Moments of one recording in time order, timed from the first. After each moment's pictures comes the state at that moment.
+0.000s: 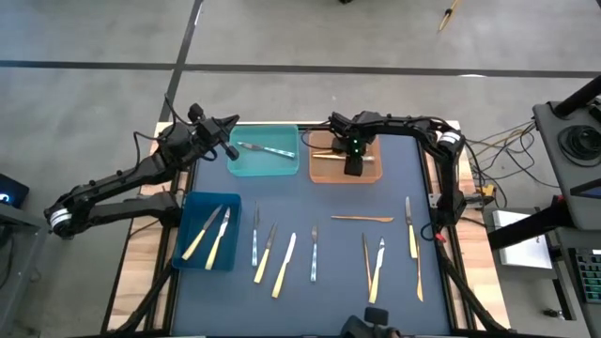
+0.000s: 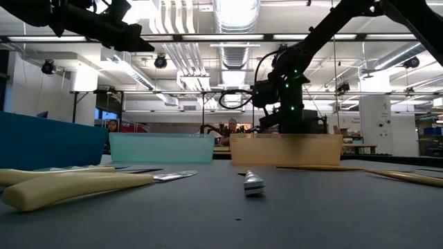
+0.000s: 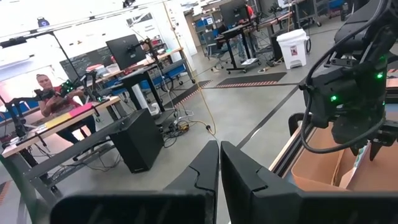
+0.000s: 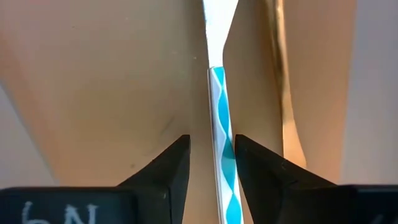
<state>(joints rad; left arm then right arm) 0.59 0.79 0.55 0.24 -0.20 0.35 -0.64 2.00 1.37 -0.87 0.03 -0.45</state>
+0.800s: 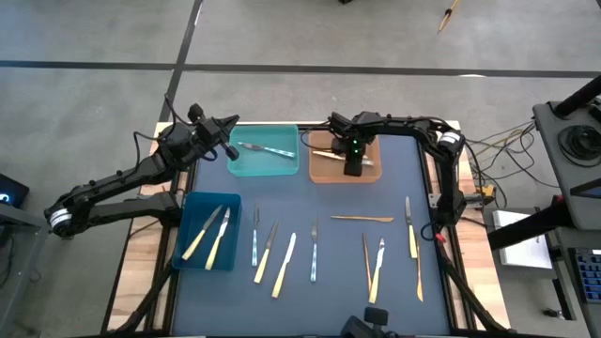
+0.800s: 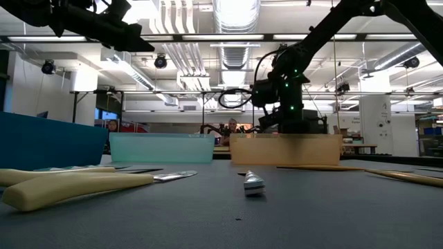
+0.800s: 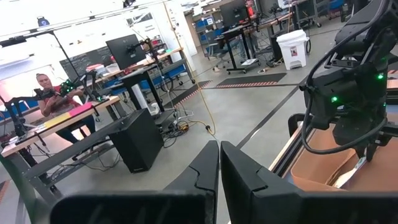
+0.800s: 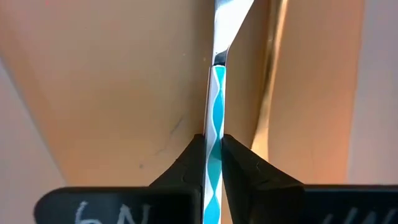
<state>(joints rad) 0.59 0.79 0.55 0.24 -0.20 0.35 -0.63 2.00 1.37 -0.86 0.02 -0.46</state>
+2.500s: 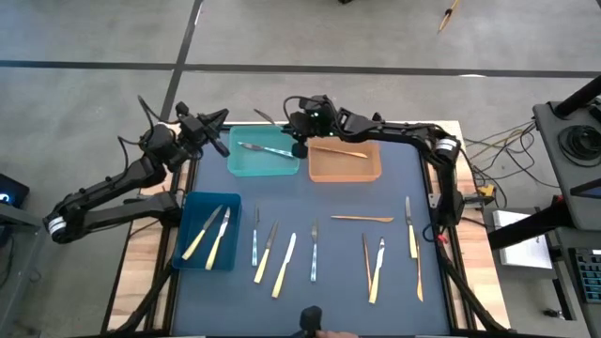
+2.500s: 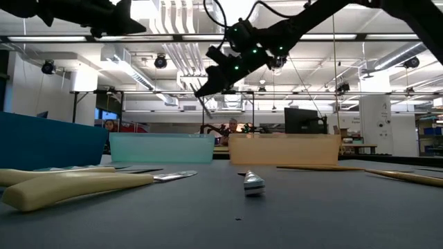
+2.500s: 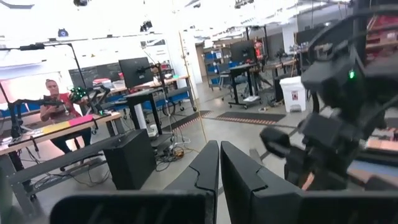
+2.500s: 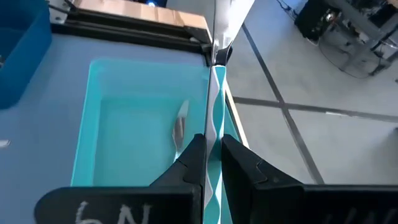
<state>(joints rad) 0.59 0.66 0.57 0.25 -0.20 0.23 -0.47 2.00 1.57 0.00 -0.17 -0.40</state>
